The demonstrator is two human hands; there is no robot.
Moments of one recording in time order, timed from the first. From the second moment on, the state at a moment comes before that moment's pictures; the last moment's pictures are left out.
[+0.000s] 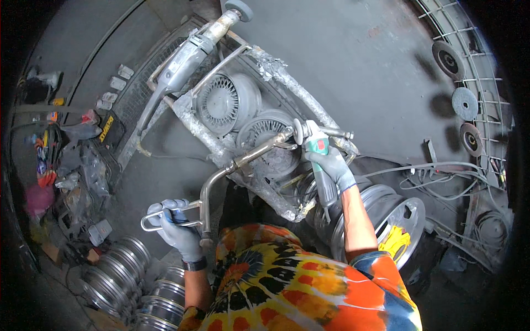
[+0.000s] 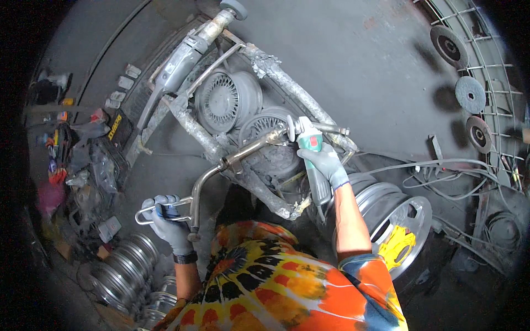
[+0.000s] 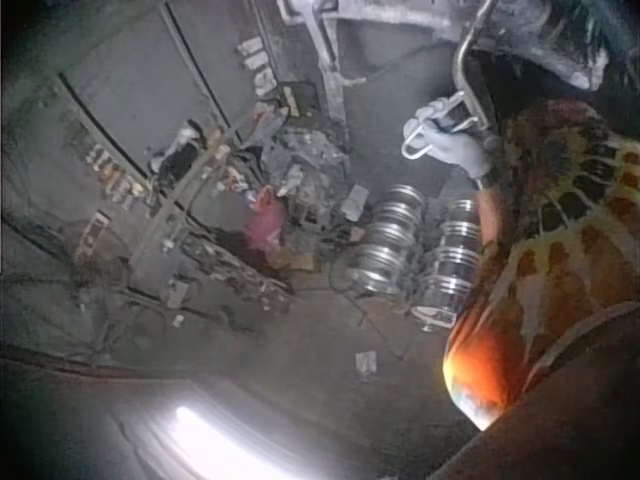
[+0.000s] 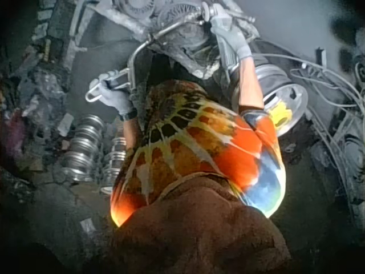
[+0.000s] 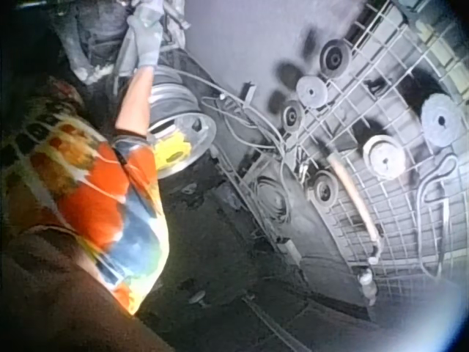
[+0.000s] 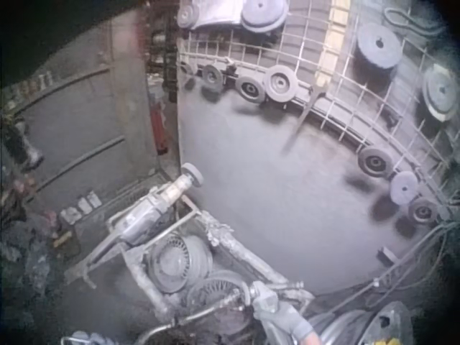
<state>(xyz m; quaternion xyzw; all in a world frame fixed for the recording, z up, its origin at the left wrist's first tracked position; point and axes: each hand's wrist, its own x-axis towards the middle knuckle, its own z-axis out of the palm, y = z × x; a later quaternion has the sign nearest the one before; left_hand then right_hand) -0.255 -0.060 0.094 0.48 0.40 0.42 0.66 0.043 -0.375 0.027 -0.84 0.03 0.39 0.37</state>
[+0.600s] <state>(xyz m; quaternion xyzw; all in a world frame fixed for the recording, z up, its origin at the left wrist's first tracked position) -0.303 -0.115 0.083 0.50 0.45 0.40 0.62 0.059 -0.373 0.033 -0.93 -0.02 0.27 0.24</state>
